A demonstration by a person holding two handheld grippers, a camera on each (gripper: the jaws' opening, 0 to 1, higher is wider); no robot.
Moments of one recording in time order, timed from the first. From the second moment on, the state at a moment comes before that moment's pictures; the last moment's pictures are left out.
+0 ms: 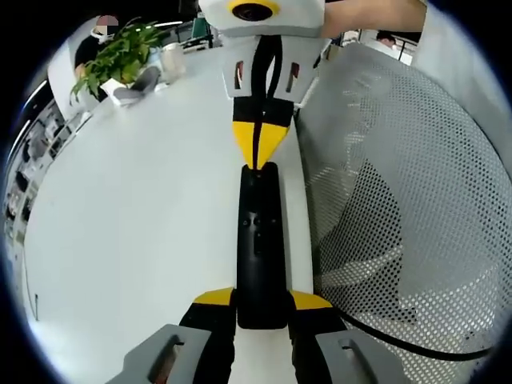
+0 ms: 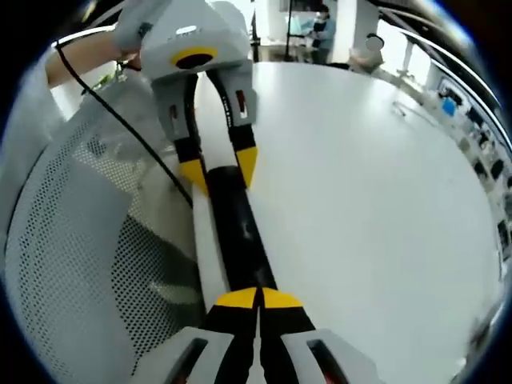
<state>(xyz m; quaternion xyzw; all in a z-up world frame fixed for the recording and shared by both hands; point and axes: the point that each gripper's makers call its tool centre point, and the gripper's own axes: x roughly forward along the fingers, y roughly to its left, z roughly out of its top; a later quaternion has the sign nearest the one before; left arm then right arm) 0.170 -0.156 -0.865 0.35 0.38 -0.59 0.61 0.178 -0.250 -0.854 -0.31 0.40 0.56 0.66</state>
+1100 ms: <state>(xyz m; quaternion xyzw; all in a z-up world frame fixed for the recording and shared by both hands) 0.168 -0.156 -0.865 0.37 0.38 -0.60 0.60 0.173 -0.241 -0.855 -0.42 0.36 0.56 0.61</state>
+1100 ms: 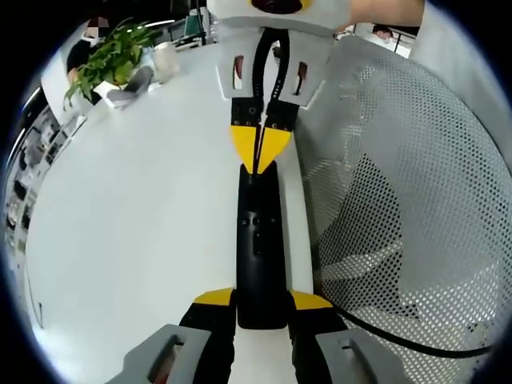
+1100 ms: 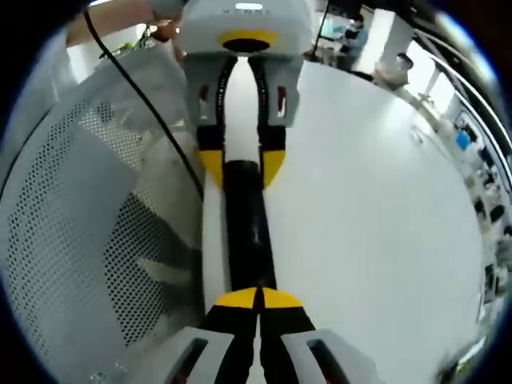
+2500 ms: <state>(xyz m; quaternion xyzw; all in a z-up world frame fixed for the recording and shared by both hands) 0.169 -0.156 -0.865 0.37 0.38 -0.59 0.60 0.176 -0.238 -0.853 -0.30 0.39 0.55 0.67</state>
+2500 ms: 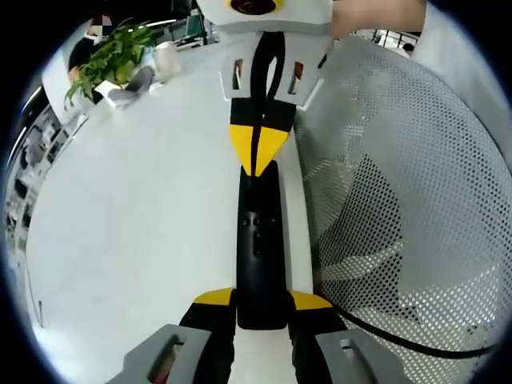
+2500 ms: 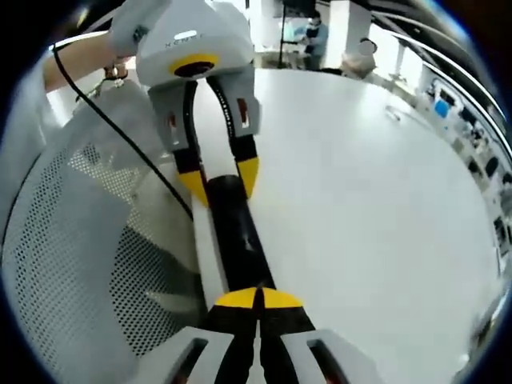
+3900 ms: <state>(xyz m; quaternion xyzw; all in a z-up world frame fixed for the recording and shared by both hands) 0.168 -0.156 -0.865 0.37 0.38 -0.60 0.60 0.169 -0.225 -0.854 -0.35 0.38 0.57 0.64</state>
